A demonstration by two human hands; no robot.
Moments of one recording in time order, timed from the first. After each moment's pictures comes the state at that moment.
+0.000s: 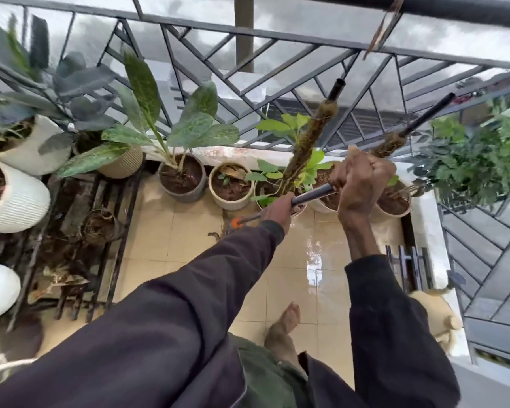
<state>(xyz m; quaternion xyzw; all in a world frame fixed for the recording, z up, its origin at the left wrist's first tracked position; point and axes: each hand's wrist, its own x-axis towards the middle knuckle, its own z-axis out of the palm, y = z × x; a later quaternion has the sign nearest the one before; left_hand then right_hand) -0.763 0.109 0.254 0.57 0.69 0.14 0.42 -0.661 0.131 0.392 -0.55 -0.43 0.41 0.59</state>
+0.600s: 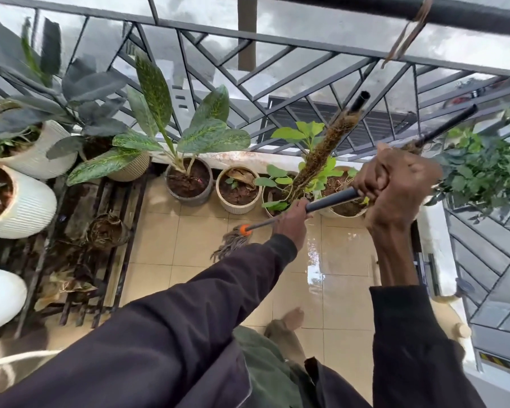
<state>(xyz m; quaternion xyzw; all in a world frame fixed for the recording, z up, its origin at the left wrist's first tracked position) -0.785 0.100 0.254 0.60 0.67 0.23 0.36 -0.692 0.138 0.429 -0.48 -0.49 0.43 0.59</state>
